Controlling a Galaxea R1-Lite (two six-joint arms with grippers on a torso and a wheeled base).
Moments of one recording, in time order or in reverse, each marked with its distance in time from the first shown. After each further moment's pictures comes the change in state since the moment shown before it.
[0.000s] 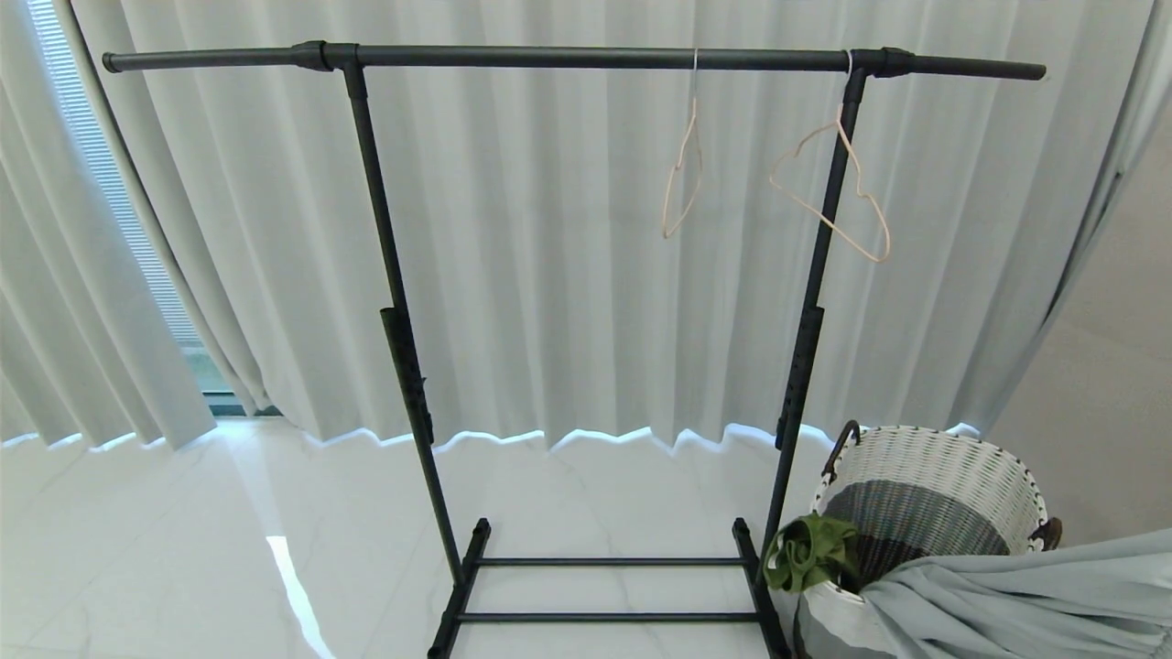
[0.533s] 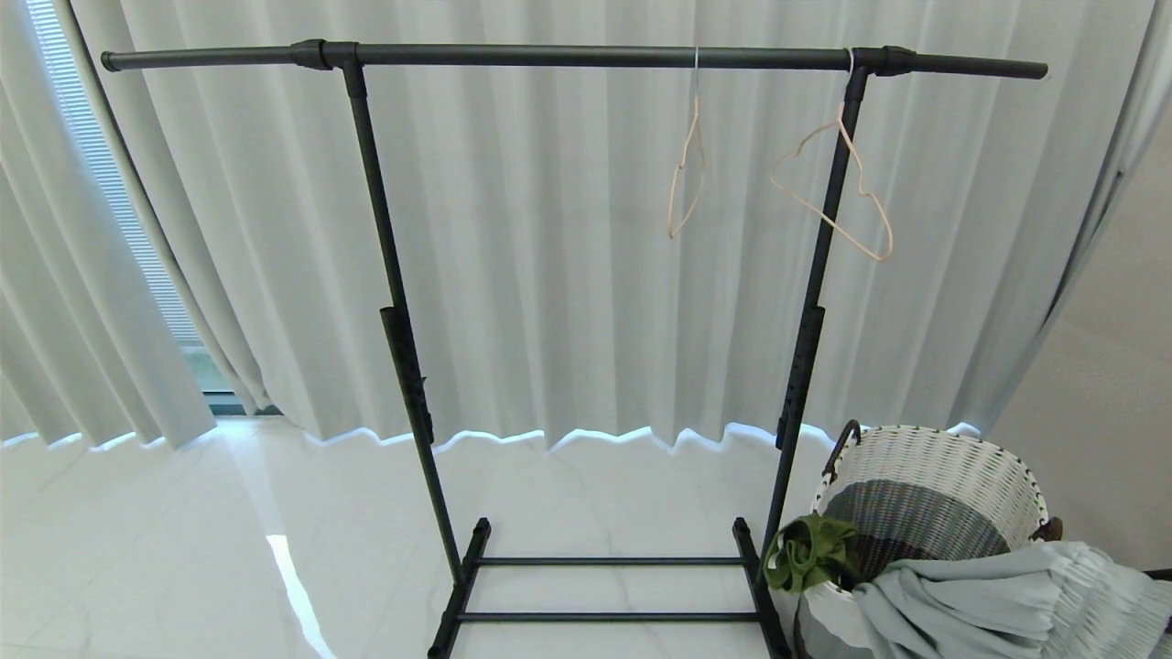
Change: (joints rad) left arm 0.000 0.000 0.000 -0.002 -0.002 0.031; right arm 0.411 0.169 0.004 -0.080 0.035 0.243
